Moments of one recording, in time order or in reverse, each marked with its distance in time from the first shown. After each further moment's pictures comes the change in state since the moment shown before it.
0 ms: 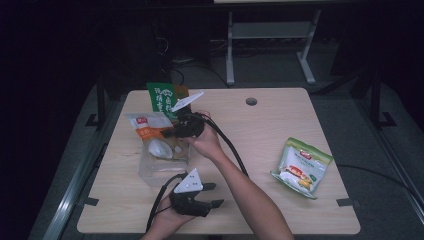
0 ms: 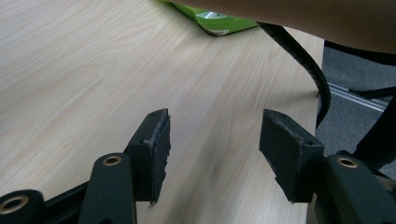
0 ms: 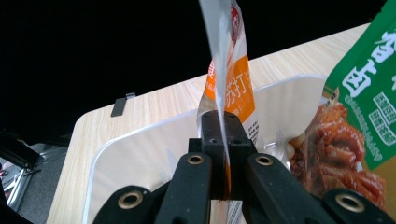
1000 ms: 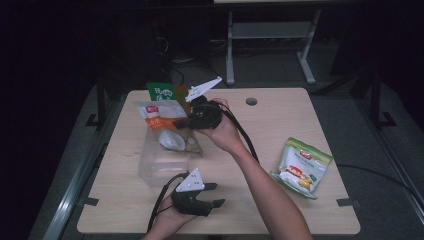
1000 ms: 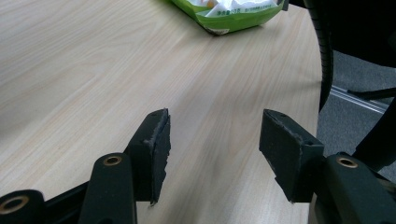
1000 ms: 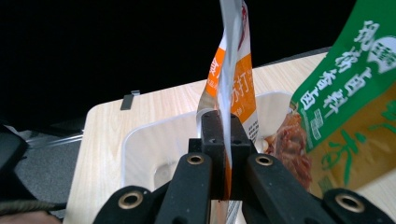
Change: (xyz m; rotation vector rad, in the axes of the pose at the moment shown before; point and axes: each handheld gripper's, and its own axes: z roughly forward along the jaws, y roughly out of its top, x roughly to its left) left arm 0.002 0.000 0.004 0.008 -0.001 -0.001; right arm 0.021 0.023 -0.071 0.007 -0.055 -0.105
